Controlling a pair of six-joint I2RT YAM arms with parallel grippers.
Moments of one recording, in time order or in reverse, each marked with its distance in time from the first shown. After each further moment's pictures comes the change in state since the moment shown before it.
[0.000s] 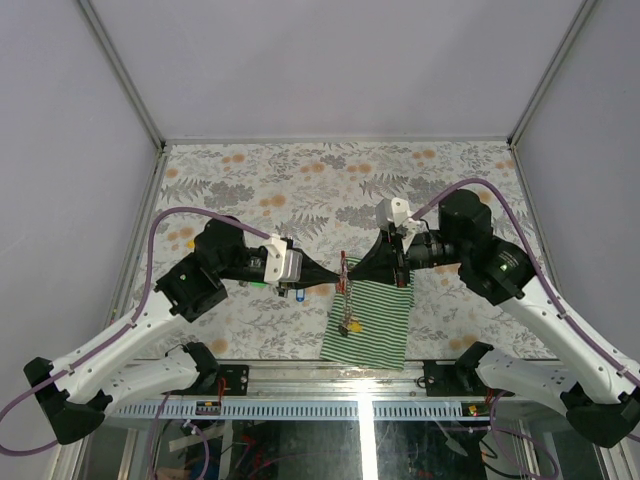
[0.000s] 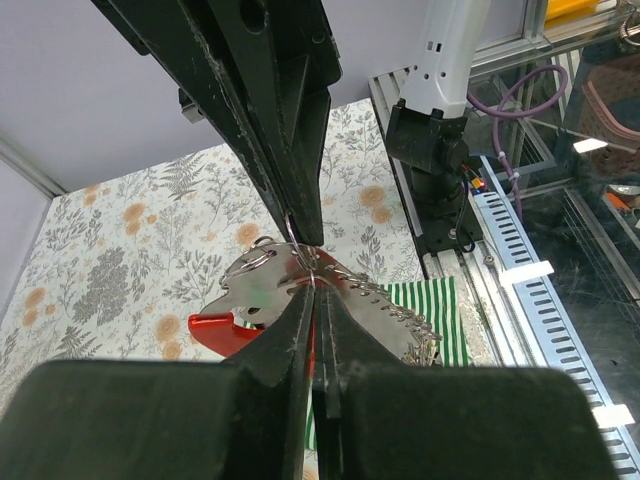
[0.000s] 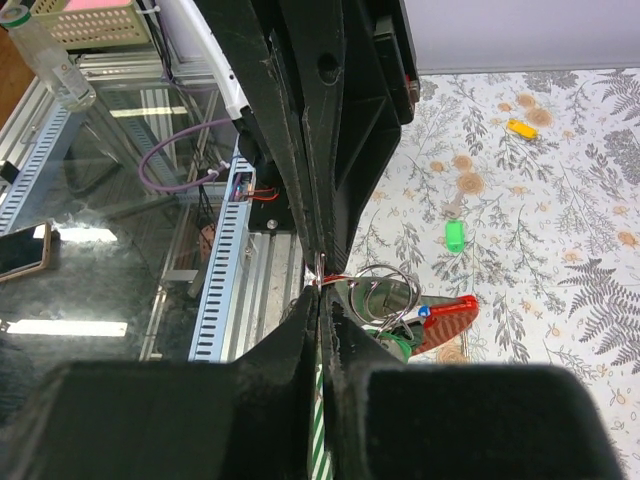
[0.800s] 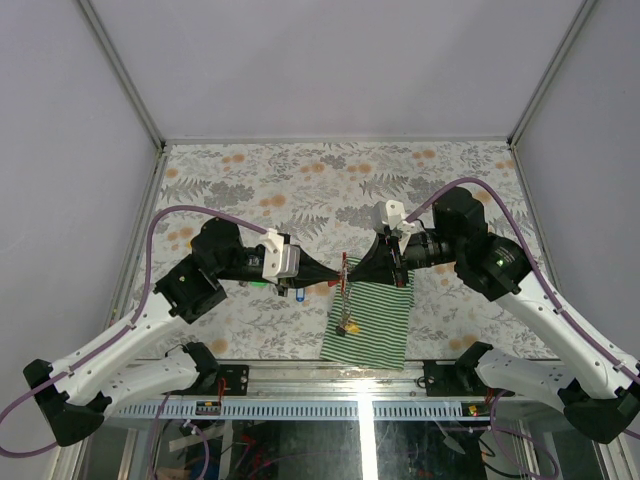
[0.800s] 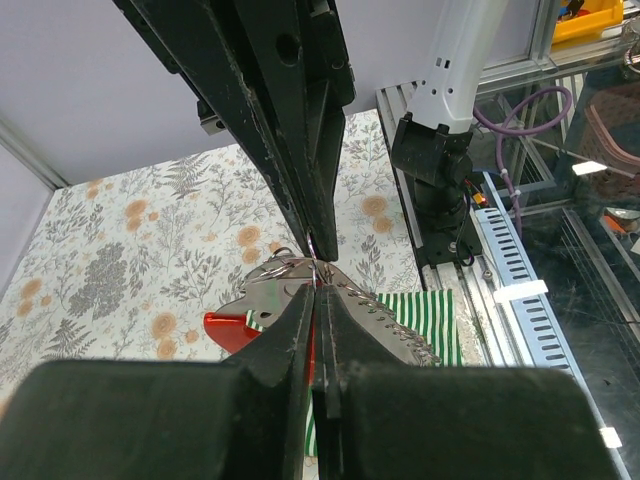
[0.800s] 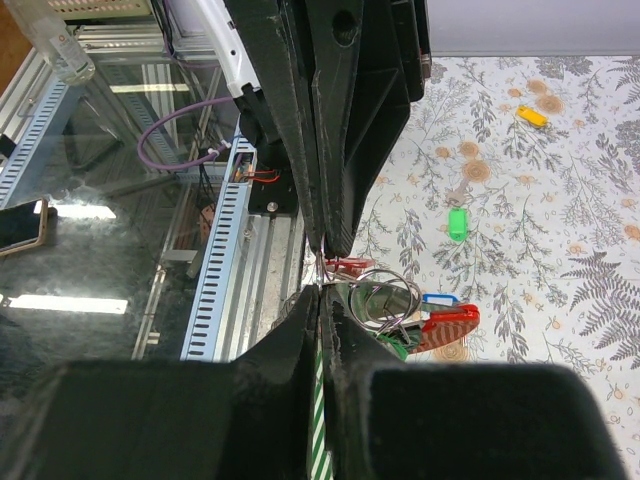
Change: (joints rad) left arm 0.006 -0.014 -0.019 0.048 -0.025 -0.071; right arm 0.000 0.026 0.018 -0.061 -0.013 -0.069
